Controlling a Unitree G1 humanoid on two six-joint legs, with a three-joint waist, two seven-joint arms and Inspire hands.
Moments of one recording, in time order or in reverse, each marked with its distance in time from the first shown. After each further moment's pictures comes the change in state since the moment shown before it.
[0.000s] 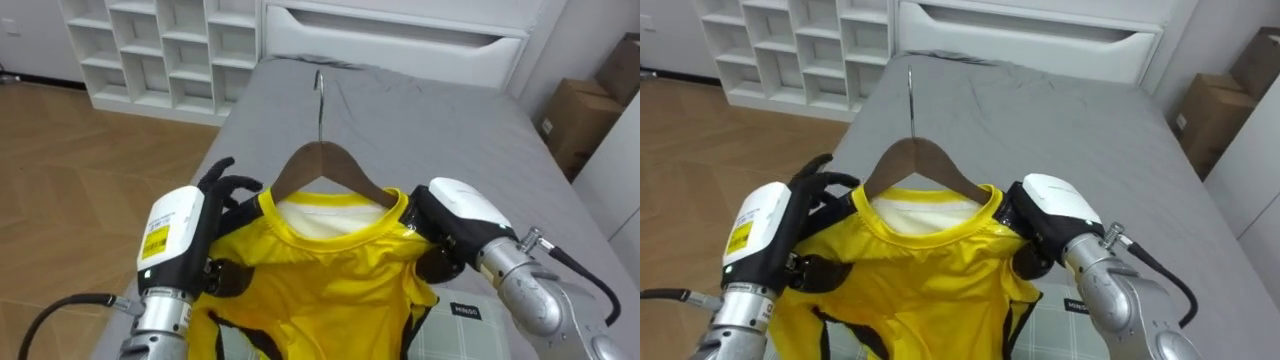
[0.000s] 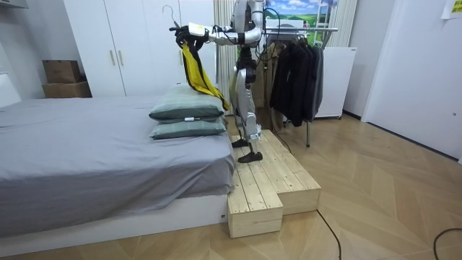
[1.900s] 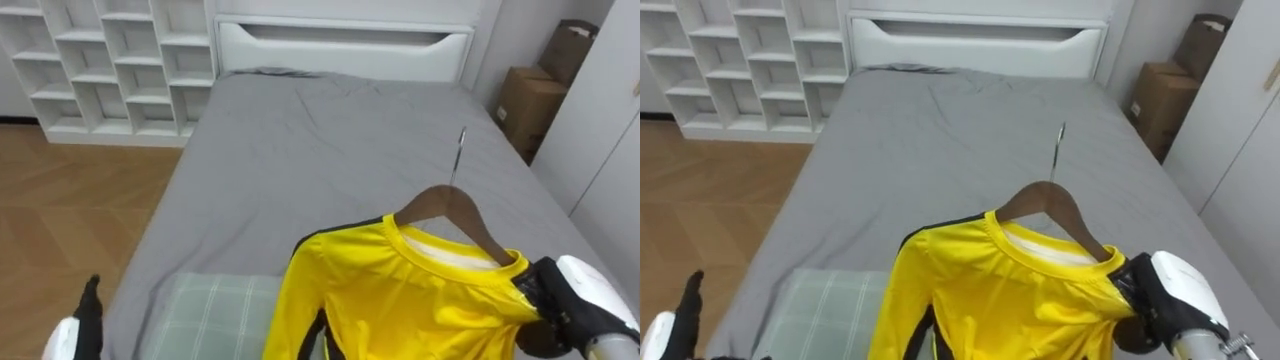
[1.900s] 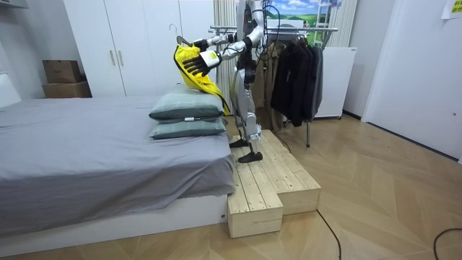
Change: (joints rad) left arm 0.182 -0.016 0.264 0.541 -0.406 -0.075 0.073; right arm 0.335 0.017 -0.356 0.087 0.021 -0.043 -0.174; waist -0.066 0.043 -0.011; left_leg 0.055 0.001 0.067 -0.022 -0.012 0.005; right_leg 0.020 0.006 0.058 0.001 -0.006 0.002
